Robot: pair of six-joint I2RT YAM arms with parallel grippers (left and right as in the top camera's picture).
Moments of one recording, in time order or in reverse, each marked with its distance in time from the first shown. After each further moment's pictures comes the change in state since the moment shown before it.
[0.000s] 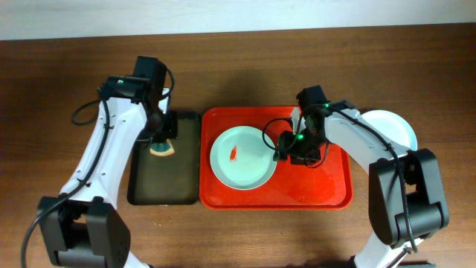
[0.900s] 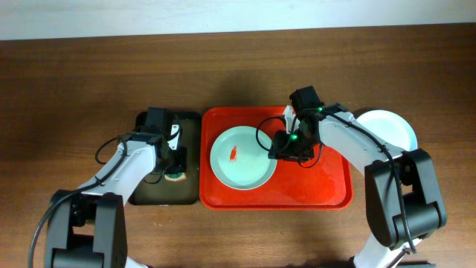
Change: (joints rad) left arm 0.010 -0.058 -0.590 0.606 0.084 0.056; right arm 0.040 -0.001 -0.019 0.101 0.008 0.000
